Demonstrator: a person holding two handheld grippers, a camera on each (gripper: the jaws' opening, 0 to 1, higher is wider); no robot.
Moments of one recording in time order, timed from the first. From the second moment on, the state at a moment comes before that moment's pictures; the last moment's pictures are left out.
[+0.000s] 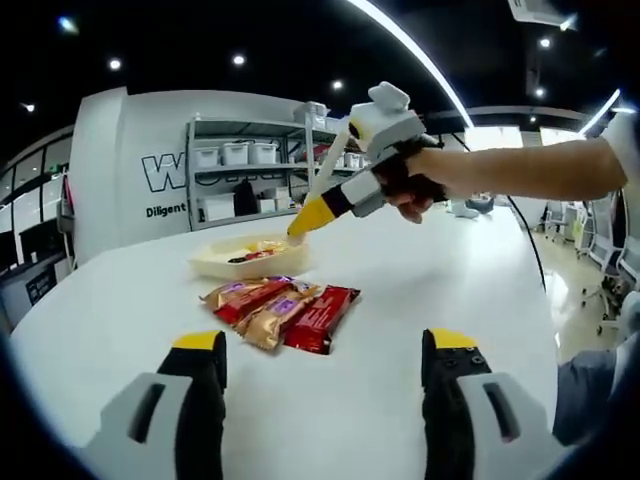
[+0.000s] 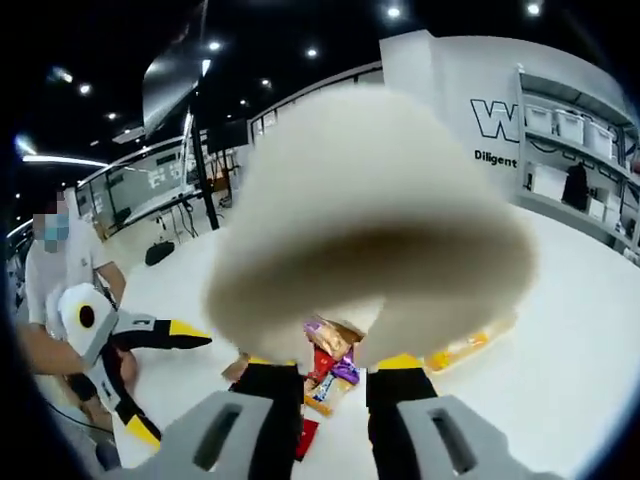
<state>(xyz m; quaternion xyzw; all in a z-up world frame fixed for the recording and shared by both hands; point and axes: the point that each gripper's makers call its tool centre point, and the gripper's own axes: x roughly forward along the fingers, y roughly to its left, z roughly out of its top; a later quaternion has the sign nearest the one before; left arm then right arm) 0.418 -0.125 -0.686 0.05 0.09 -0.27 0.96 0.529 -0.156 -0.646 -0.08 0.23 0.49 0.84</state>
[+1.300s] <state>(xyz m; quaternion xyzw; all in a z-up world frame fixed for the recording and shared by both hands) 0.416 -0.127 -0.686 0.06 0.09 -0.27 0.96 0.470 -0.153 -0.688 -0.06 0.29 0.52 0.80</state>
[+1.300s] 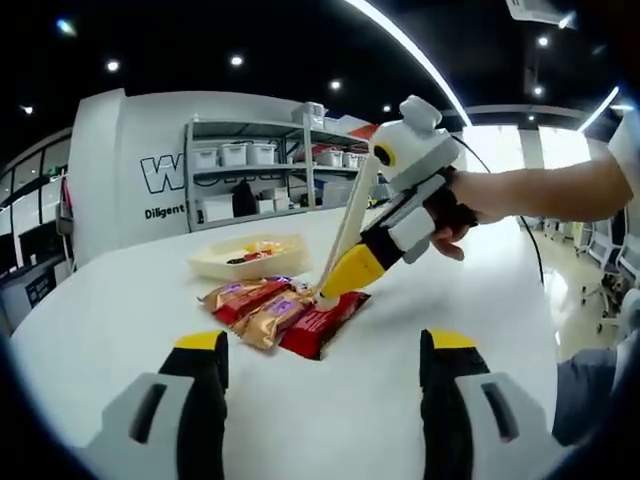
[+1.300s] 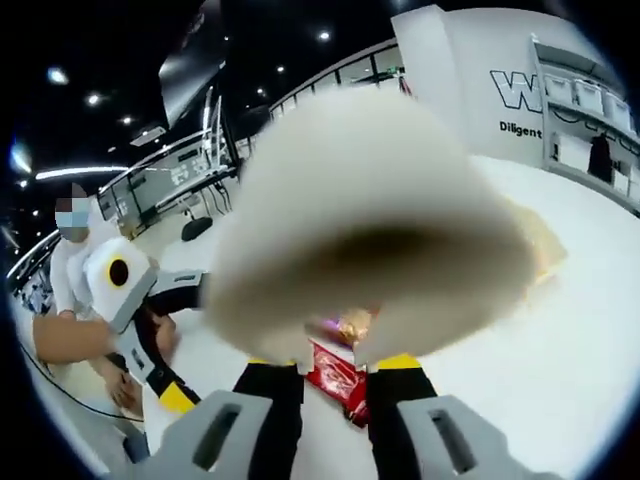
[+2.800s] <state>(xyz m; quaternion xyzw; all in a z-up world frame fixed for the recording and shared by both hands) 0.416 -0.127 -0.682 0.05 0.08 -0.27 0.96 0.444 -0.145 -0.698 -0.20 0.26 0.59 0.74</state>
